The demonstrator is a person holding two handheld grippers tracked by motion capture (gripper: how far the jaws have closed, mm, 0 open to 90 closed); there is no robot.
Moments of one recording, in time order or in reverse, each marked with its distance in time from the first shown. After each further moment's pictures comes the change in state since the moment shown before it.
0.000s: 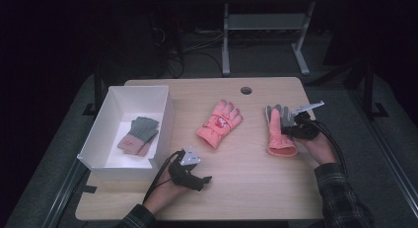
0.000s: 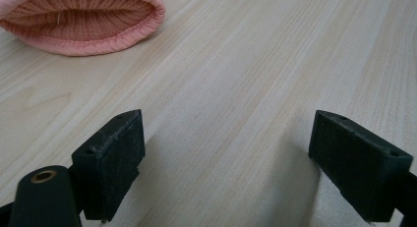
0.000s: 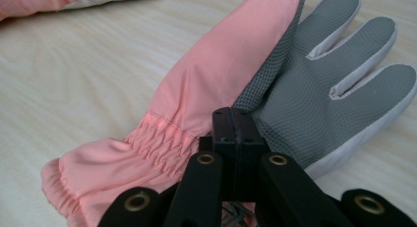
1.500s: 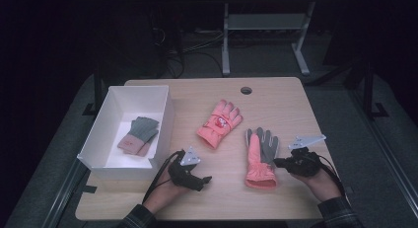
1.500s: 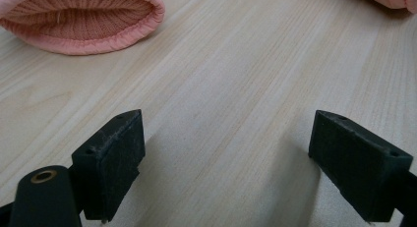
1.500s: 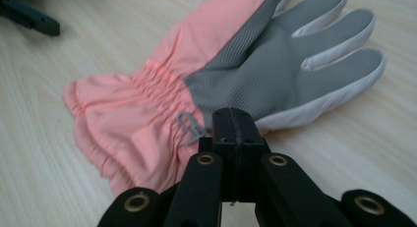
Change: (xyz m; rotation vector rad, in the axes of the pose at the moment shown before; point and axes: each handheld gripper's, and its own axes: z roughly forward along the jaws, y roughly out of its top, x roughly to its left) left arm 0.000 -0.001 0.000 -0.004 0.002 0.001; right arm 0.090 -0.062 -0.044 -0.018 0.147 -0.098
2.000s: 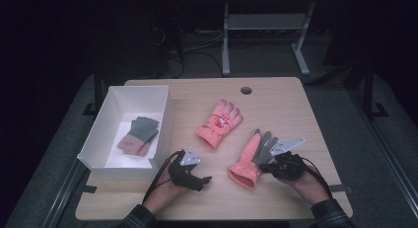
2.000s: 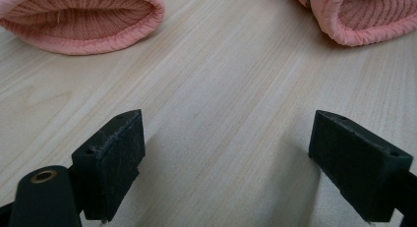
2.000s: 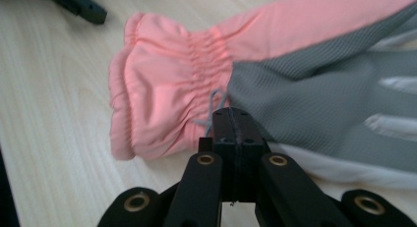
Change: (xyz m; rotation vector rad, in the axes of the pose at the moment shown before) left arm 0.000 0.000 0.000 -0.003 0.000 -0.003; right arm 0.028 0.017 0.023 0.035 0.069 -0.116
